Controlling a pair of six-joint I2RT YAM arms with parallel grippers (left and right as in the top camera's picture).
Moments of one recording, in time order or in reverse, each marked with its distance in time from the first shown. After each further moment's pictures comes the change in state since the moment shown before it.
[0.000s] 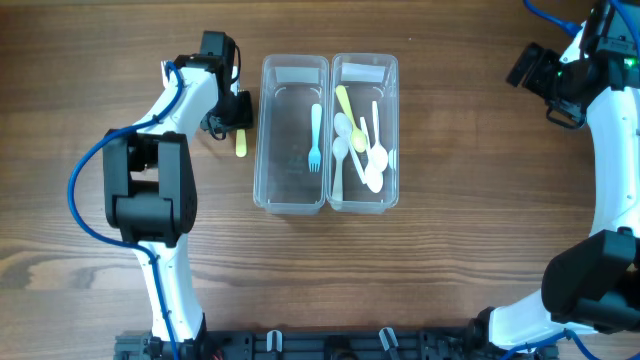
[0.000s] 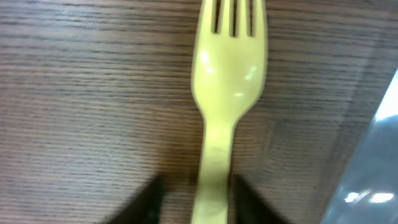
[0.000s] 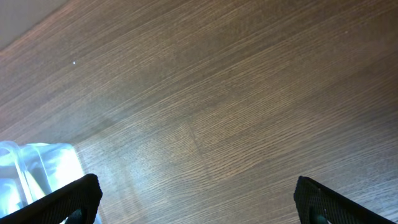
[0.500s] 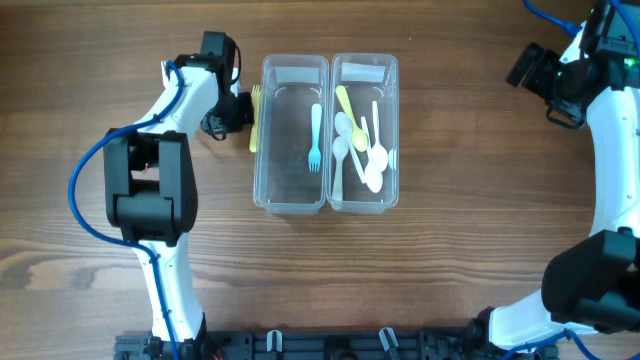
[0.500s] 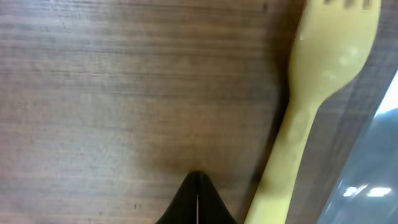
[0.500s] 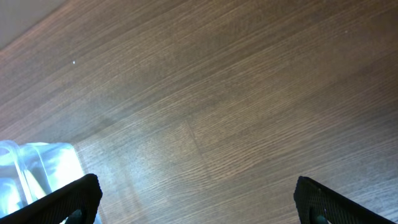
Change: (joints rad) left arm 0.000 0.006 0.008 -0.028 0.008 -0.001; right arm 0.000 0.000 0.000 -0.002 0.000 0.000
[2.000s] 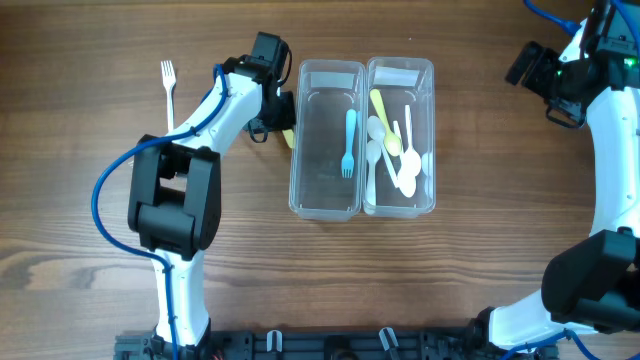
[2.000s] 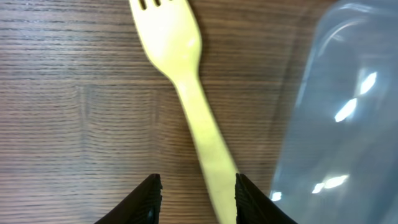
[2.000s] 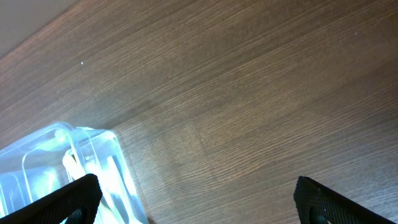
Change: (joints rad) left arm -0.190 -0.056 -0.011 0.067 0.001 -0.160; right arm 0.000 0.000 0.000 0.011 -0.023 0.000
